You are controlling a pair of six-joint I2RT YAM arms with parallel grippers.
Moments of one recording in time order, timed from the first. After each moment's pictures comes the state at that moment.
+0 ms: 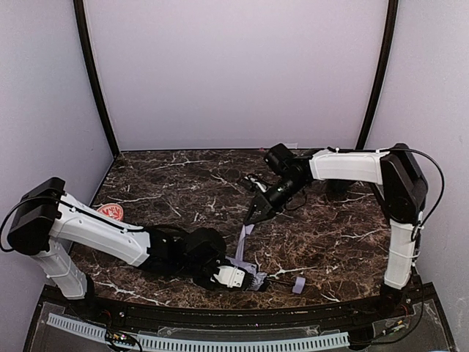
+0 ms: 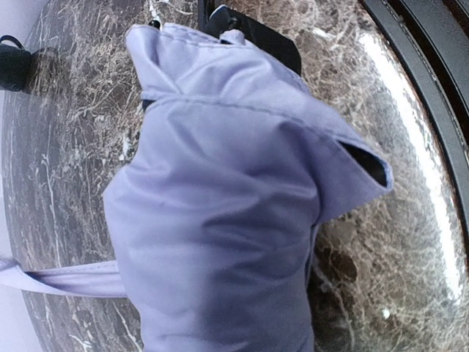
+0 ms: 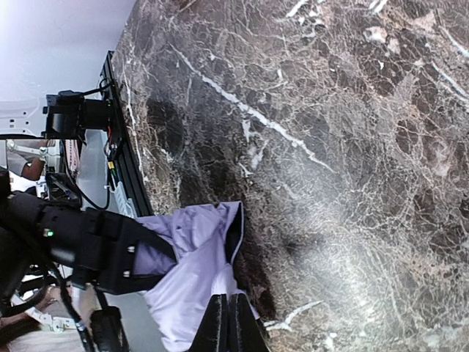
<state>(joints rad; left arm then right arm) -1.26 1.65 0.82 -0.11 -0.11 0.81 0.69 1.98 1.48 -0.69 -0.83 0.12</state>
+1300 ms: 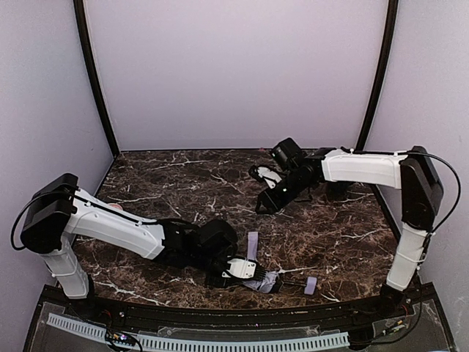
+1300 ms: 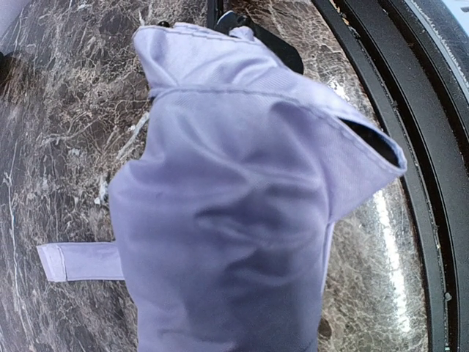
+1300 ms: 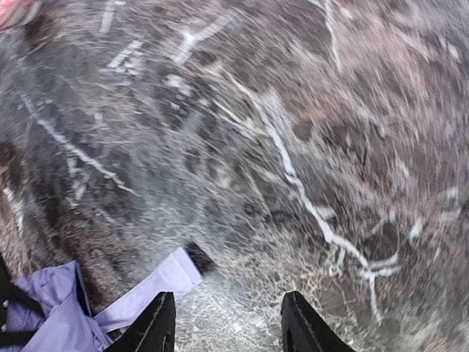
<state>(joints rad) -1.22 1.76 0.94 -0.16 0.10 0.65 0.72 1.84 1.39 -0.60 -0.26 -0.02</state>
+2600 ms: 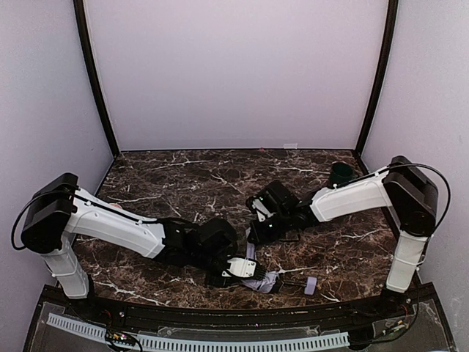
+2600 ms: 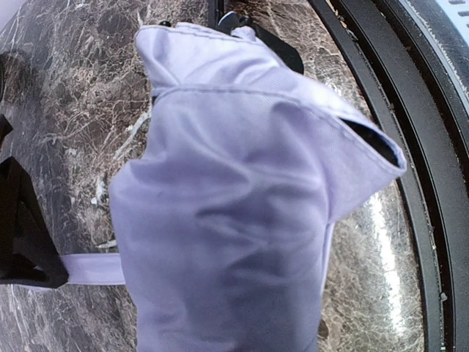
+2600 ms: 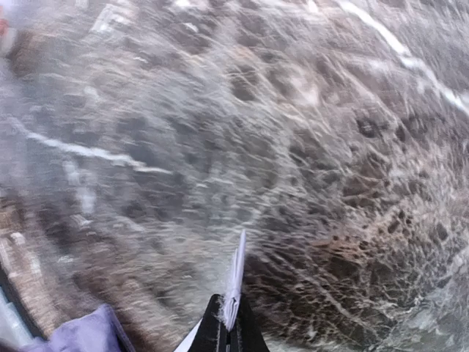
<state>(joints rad) -1.21 1.76 0.95 -0.18 0.12 0.64 0.92 1.87 1.08 -0.21 -0.13 0.51</state>
